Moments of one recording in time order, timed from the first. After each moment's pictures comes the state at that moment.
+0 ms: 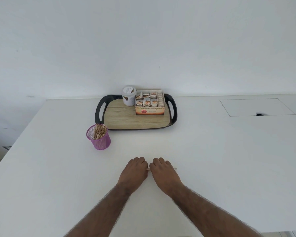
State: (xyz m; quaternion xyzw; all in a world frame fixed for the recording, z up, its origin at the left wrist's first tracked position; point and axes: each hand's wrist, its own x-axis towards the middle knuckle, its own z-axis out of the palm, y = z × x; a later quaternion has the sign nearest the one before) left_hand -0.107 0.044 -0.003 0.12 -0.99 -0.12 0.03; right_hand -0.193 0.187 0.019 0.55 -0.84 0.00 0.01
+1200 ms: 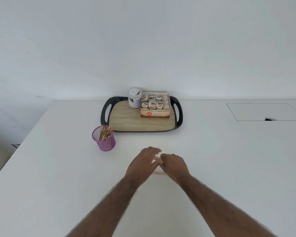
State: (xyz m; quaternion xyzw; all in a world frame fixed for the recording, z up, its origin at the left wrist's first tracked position) left_hand -0.124 0.046 0.051 0.15 -0.93 -0.30 0.13; right_hand -0.242 0.170 0.024 0.44 -0.88 0.14 -0.07
